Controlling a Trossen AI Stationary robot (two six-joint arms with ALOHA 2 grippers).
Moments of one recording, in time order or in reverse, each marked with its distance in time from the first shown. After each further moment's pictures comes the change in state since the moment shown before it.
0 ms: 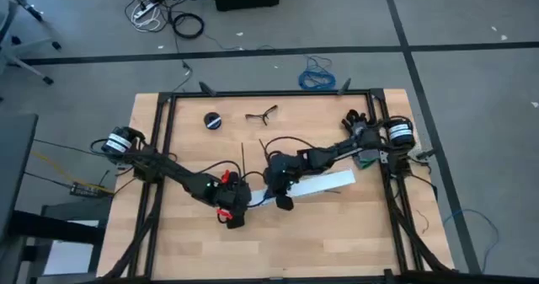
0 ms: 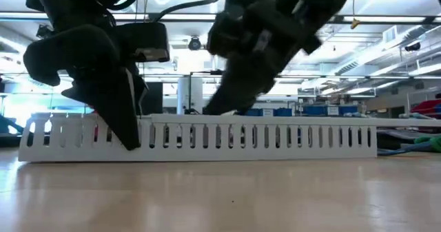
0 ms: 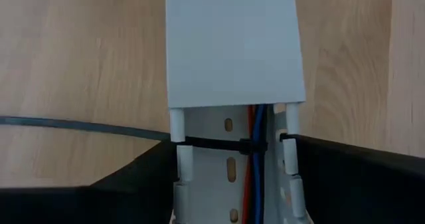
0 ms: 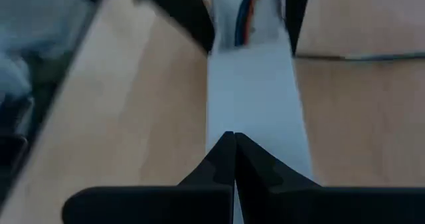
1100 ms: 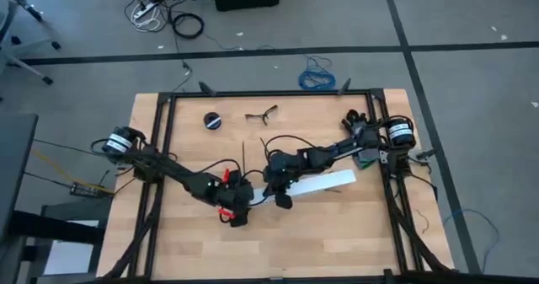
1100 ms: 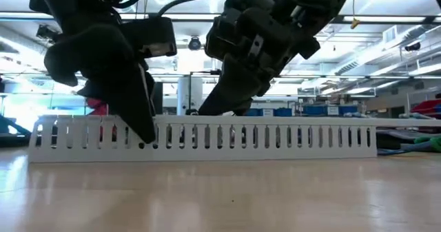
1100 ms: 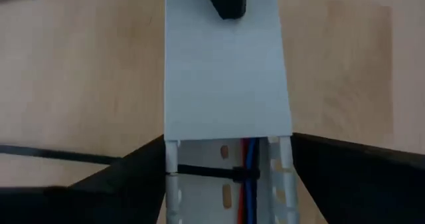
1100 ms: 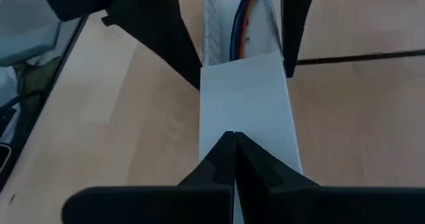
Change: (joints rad) left arm 0.002 -0.002 -0.001 0.065 -0.065 0.041; right arm -0.010 -0.020 -0.002 -0.040 0.055 -0.024
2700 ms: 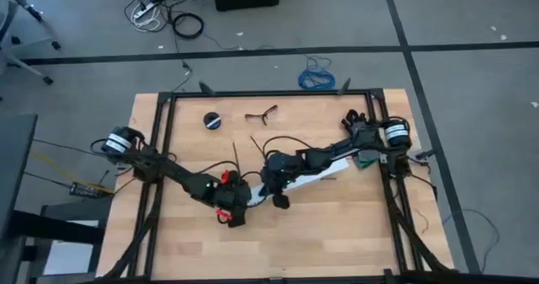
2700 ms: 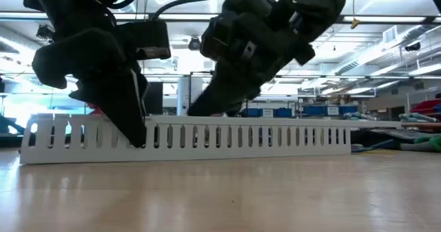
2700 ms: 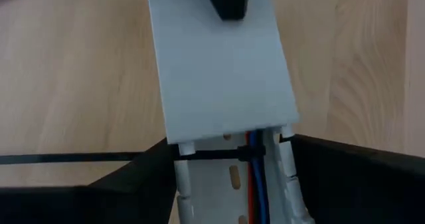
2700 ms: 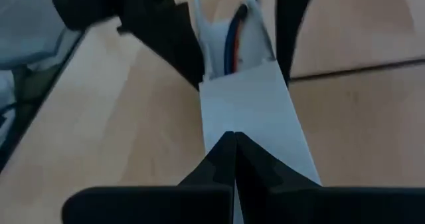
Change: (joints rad) left arm -0.003 -0.003 0.002 -0.053 -0.007 -0.027; right arm 0.015 0.052 0.003 0.124 -0.022 -0.021
